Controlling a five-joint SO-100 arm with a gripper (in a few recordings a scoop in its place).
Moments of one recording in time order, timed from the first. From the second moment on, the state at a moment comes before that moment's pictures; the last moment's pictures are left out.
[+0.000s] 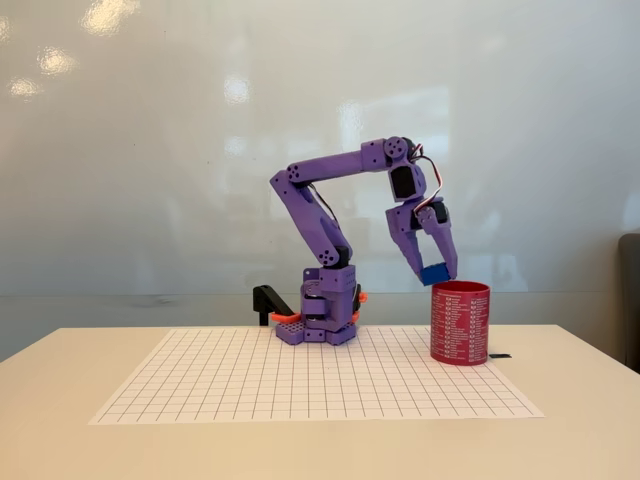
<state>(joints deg) -68.6 128.5 118.5 84.6 9.1</state>
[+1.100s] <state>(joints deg) -75.4 119.6 114.8 79.8 13.6</state>
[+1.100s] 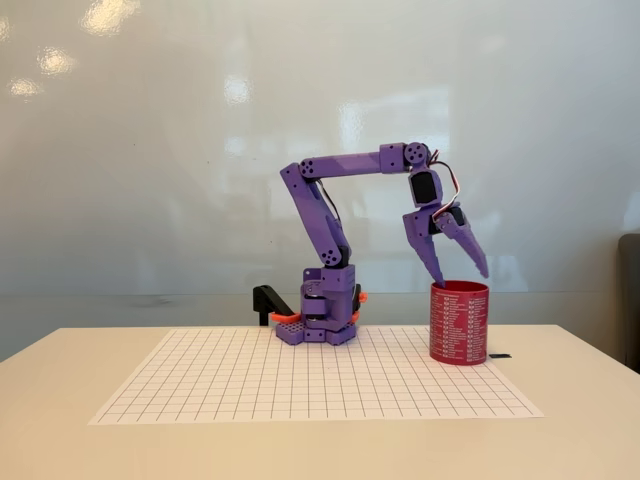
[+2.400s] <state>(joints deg) -2.7 170.7 111.0 84.8 -7.0</state>
